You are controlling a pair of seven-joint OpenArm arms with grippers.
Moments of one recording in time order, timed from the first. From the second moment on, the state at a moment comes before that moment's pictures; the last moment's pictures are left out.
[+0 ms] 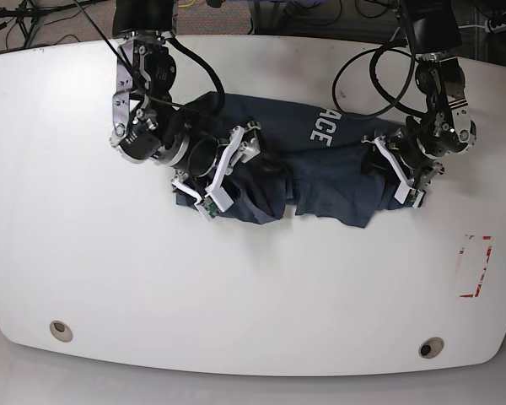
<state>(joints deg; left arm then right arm) 0.8 -9.7 -16.0 82.5 -15.9 -36.9 49.5 -2.2 1.7 -2.1 109.7 33.3 27.2 -67.9</state>
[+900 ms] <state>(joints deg) -0.2 -9.7 -15.9 82.1 -15.8 -37.1 50.6 -14.1 15.9 13.7 113.4 54.1 31.4 -68.3</state>
